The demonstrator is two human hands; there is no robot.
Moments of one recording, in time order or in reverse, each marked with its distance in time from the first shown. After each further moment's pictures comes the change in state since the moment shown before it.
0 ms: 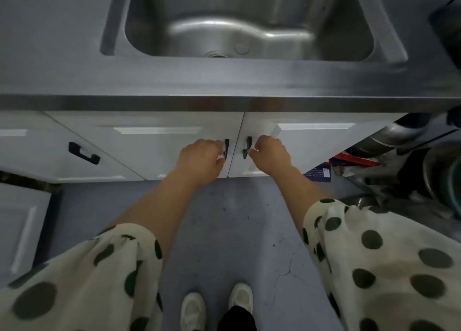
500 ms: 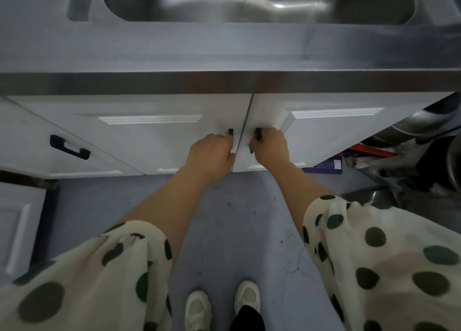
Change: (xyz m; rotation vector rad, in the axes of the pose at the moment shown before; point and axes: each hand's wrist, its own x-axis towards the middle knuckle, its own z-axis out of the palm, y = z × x) left_hand 0.030 -0.003 0.045 -0.039 -0.009 0.013; right_hand 0.047 0.013 0.058 0.160 0.116 0.080
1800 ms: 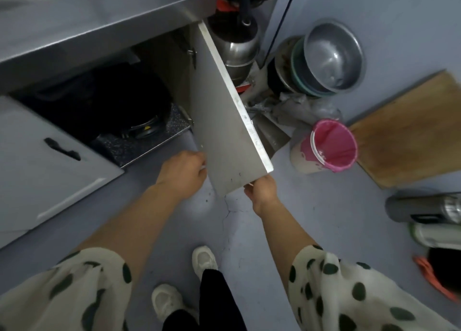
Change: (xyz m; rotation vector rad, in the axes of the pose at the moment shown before) left_hand -0.077 0.239 0.063 0.093 -0.258 0.476; right_hand -0.248 0.241 -0.111 1.305 0.441 0.930
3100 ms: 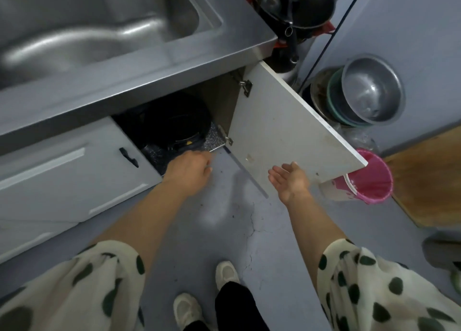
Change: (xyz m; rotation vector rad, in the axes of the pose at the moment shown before) left_hand -0.020 -0.066 -0.063 0.007 0.095 -0.107; right_hand -0.018 -0.063 0.054 0.263 -0.062 0.028
